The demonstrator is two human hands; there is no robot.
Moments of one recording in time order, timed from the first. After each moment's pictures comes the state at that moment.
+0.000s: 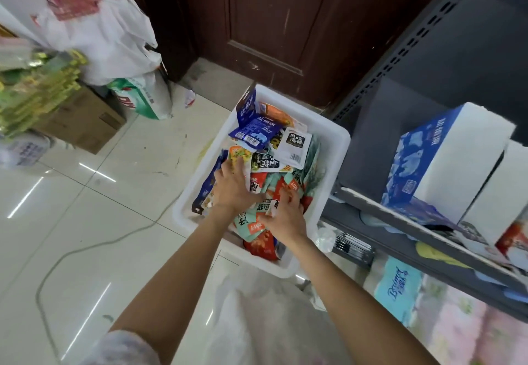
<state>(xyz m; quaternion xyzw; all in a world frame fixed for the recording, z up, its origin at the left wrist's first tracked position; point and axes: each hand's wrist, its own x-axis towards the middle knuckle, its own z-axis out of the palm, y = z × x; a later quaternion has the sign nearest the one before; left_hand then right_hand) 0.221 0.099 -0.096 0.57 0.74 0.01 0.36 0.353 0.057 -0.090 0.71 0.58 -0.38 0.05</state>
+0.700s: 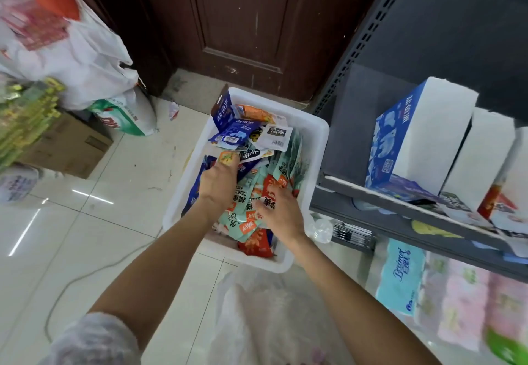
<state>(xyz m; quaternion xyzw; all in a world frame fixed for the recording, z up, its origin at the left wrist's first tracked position) 0.224 0.115 -0.074 0.75 0.63 -0.18 0.08 0.363 0.050 -0.071 0.72 0.57 -0.39 -0.11</state>
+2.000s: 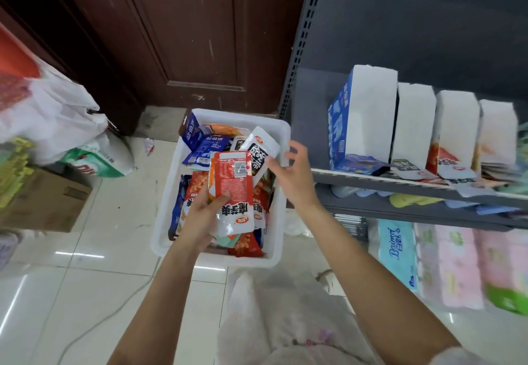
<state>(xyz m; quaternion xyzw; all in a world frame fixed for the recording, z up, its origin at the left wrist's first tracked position) 0.230 0.057 -0.009 0.29 0.55 0.33 0.71 0.408 0.069 0.005 0.73 0.37 -0.41 -0.40</state>
